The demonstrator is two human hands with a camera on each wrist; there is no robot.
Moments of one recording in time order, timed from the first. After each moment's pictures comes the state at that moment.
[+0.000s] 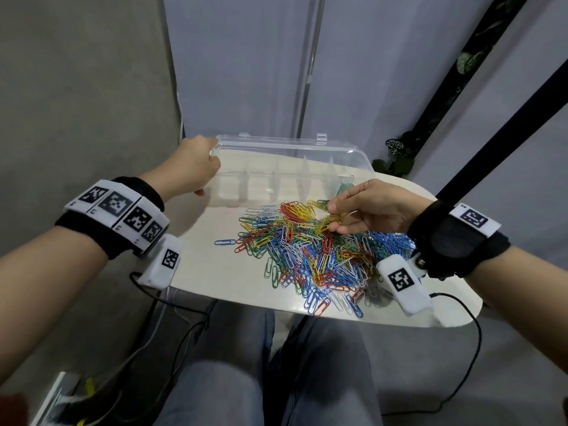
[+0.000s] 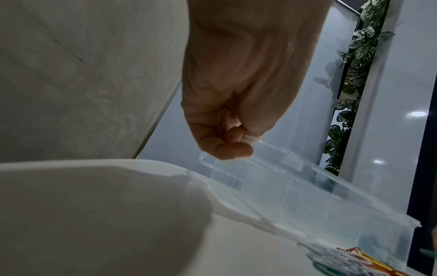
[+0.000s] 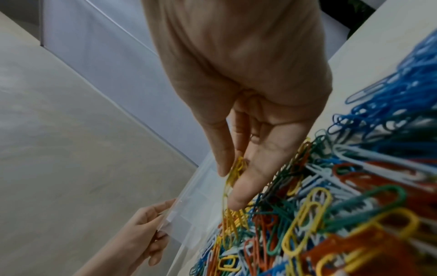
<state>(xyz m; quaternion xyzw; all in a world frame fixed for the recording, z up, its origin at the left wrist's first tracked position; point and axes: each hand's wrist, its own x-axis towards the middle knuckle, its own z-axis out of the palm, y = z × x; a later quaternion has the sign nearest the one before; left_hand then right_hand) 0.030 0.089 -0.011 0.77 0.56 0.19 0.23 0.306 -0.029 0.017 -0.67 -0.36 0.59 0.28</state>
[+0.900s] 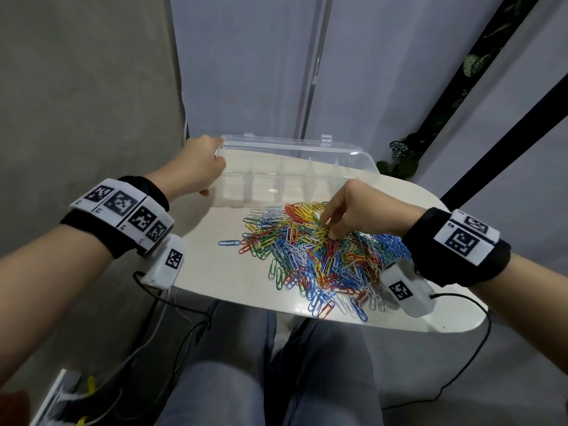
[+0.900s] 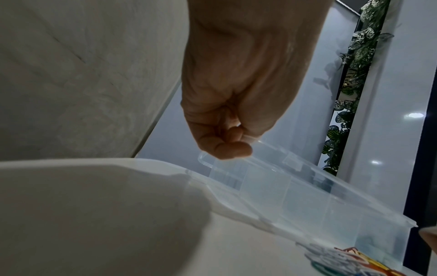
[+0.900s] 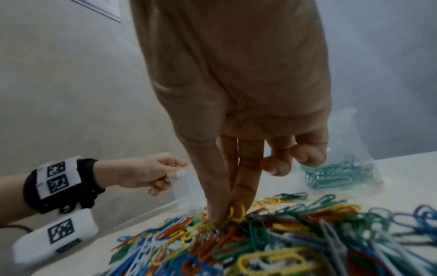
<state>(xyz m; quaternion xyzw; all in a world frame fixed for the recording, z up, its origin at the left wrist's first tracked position) 0.028 0.093 -0.014 0.77 0.56 0.19 0.24 0.285 -0.029 0.017 -0.67 -0.68 0.29 0.07</state>
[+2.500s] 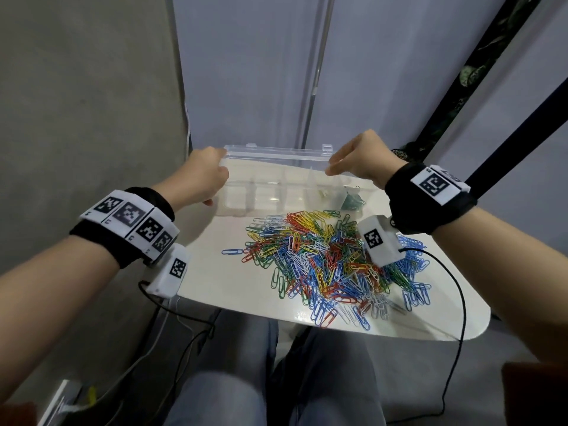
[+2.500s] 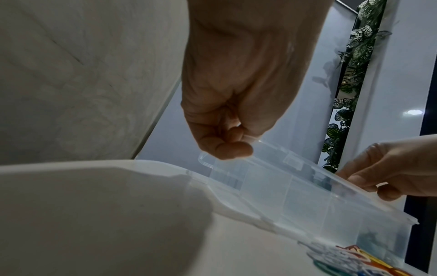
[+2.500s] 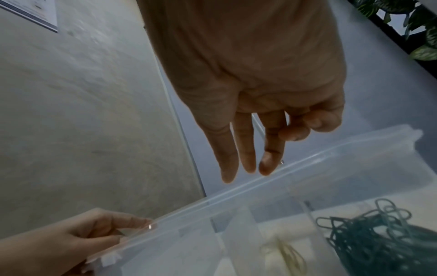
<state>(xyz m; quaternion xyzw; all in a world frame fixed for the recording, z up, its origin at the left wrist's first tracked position) 0.030 0.092 -0.013 0.76 0.56 0.20 0.25 0.292 0.035 0.050 -0.76 -0.55 0.23 0.27</state>
